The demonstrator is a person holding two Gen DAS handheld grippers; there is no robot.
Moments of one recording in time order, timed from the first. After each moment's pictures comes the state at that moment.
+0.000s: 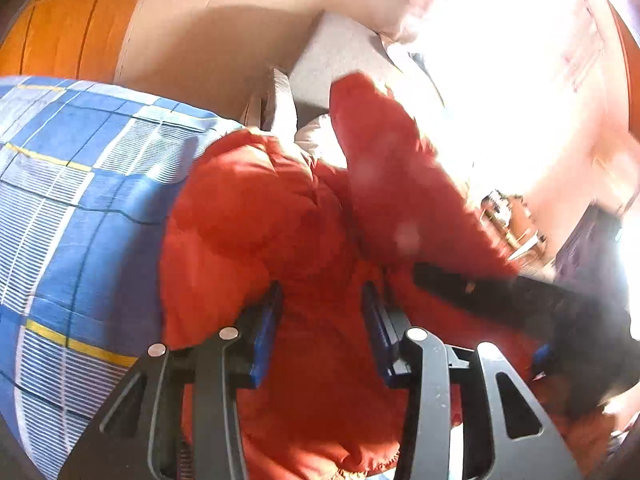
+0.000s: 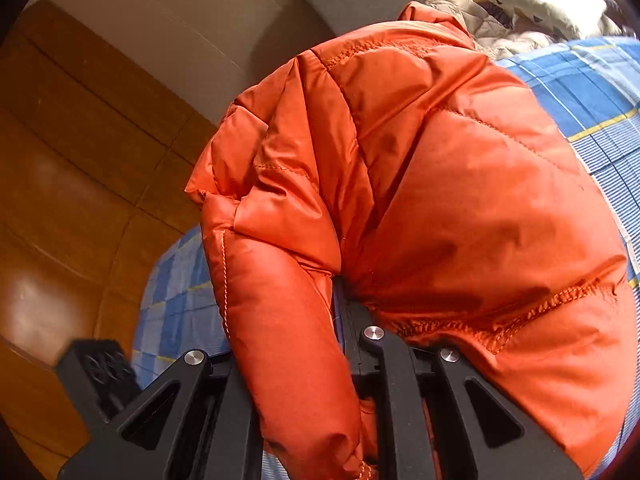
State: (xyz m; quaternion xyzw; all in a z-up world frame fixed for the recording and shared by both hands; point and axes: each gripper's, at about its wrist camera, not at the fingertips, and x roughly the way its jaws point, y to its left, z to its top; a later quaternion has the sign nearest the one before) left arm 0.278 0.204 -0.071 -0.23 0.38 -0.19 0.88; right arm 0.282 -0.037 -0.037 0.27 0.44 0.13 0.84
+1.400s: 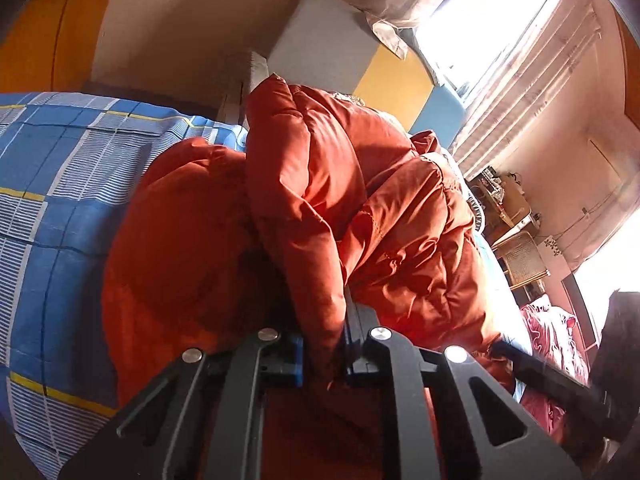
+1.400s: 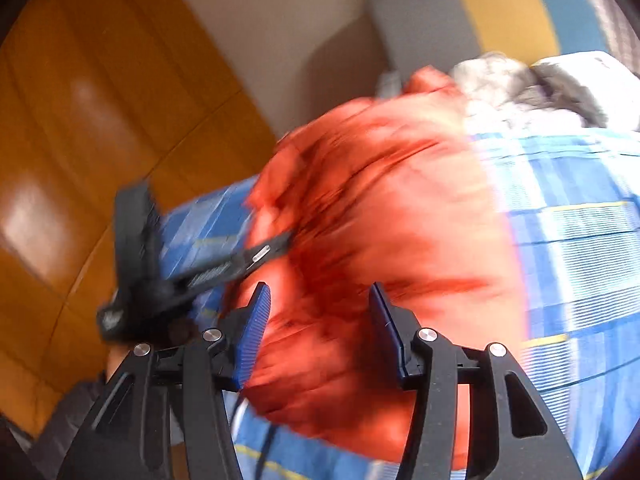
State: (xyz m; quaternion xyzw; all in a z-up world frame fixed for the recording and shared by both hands) left arm 0.323 0.175 -0.064 -0.20 0.42 -0.22 0.86; right arm 0.186 -0.068 0.014 0.15 0.40 0.19 0.89
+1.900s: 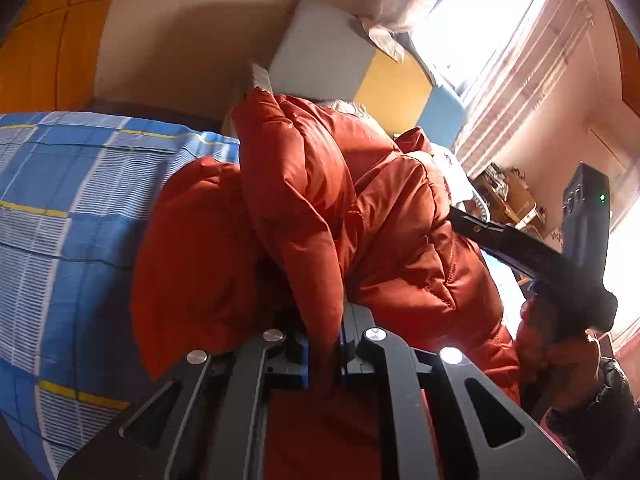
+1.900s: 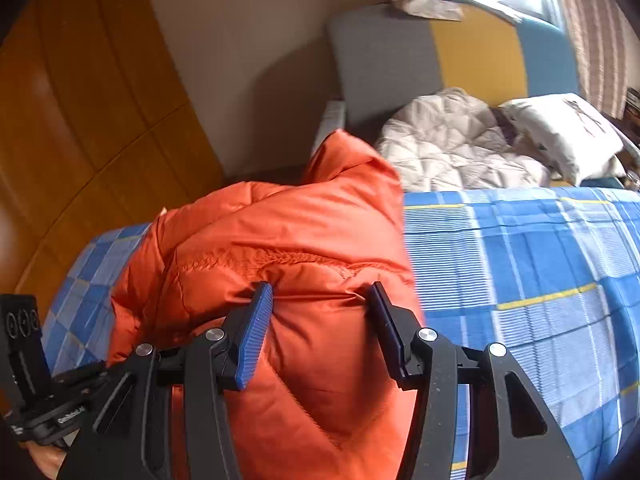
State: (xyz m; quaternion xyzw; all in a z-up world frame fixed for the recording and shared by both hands) left arm 0.303 0.192 -0.050 -0.18 0.40 -0.21 0.87; right arm 0.287 -0.068 0.015 0.08 0.38 0.11 0.91
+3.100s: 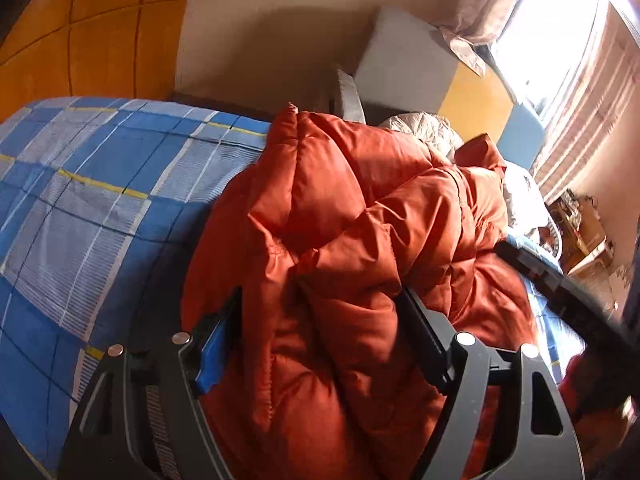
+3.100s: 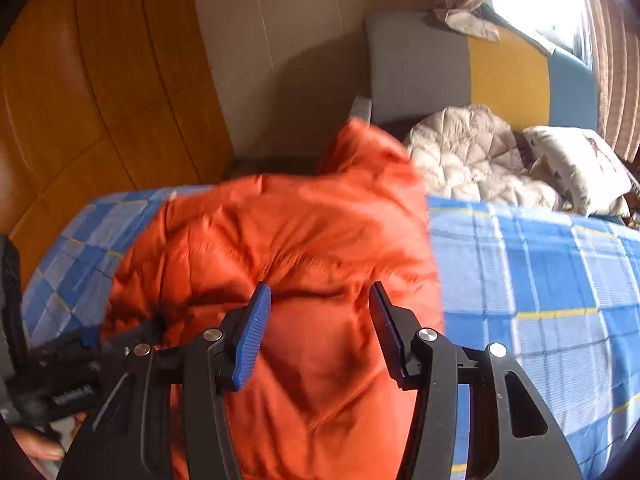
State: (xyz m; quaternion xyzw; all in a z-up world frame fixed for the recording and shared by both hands) left arm 0.304 0.196 -0.057 -0.16 0.42 -0.05 0.89; right arm 0.302 -0.032 -0.001 0.02 0.37 0.12 0.92
